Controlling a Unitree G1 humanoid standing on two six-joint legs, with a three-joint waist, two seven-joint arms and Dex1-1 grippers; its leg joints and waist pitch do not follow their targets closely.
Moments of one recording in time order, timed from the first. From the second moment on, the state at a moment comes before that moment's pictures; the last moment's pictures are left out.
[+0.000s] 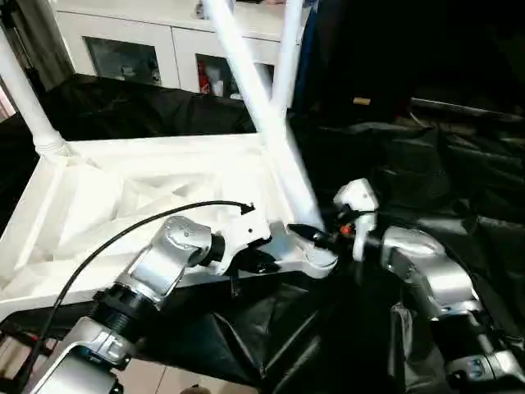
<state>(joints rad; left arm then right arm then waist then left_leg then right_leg) -0.53 0.37 -0.40 0.28 0.00 0.35 -1.10 -0.39 -0.28 0.01 0.28 0.34 0.35 0.87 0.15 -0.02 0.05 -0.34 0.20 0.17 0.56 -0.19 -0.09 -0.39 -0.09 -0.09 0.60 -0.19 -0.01</state>
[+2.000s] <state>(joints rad) -0.65 0.01 0.08 0.18 -0.64 0.67 -0.81 -0.28 -0.34 0.03 -0.03 0.51 0.54 0.93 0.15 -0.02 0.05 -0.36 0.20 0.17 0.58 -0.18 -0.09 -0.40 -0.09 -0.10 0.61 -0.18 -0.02</state>
